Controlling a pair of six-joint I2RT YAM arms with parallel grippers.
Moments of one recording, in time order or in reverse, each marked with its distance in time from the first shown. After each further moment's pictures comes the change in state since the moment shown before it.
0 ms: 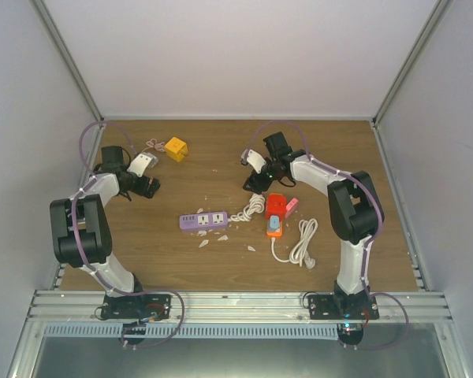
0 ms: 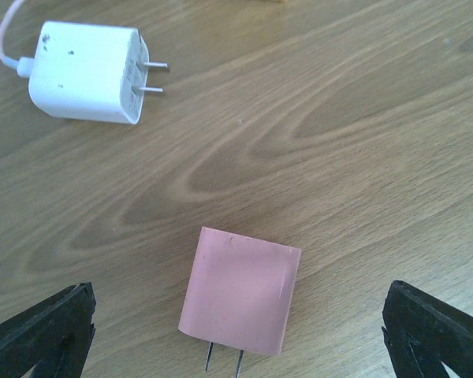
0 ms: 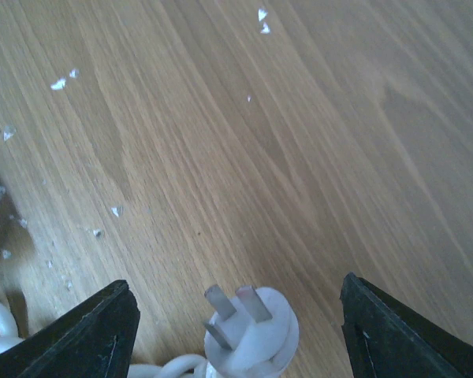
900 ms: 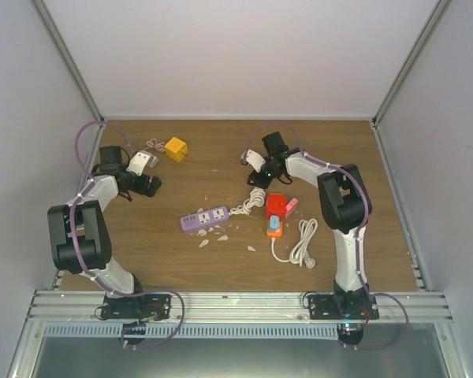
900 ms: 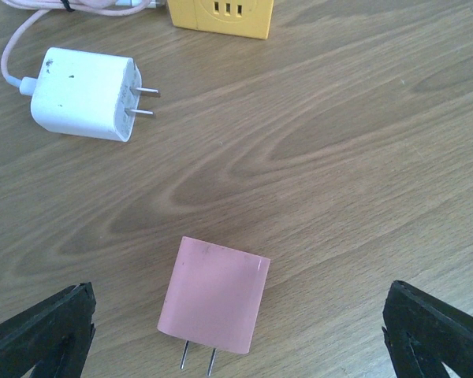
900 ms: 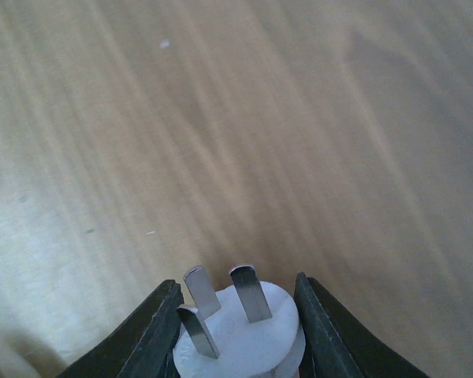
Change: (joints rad) left arm 0.000 -0.050 -0.020 0.003 0.045 -0.067; right arm -0.019 0.142 0.090 0.002 0.064 -0.063
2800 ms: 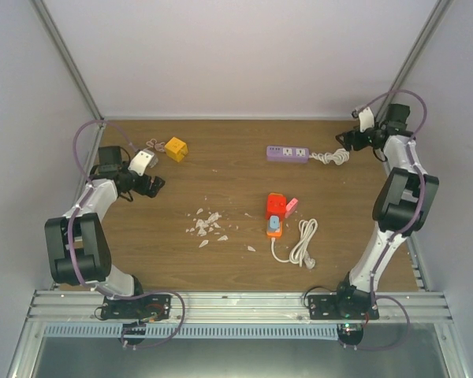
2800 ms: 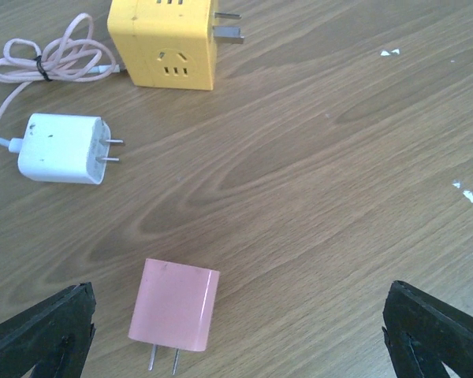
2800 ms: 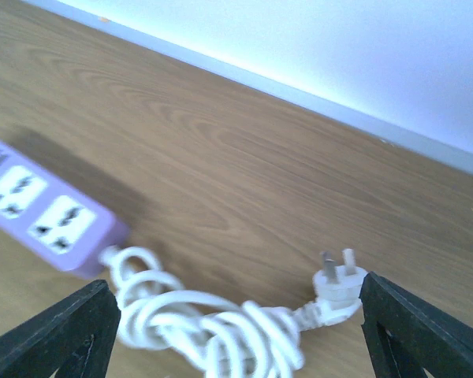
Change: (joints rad) left arm -0.023 -0.101 -0.024 -0.026 0.070 0.037; right arm -0.727 -0.023 0.237 0.004 -0.249 0.018
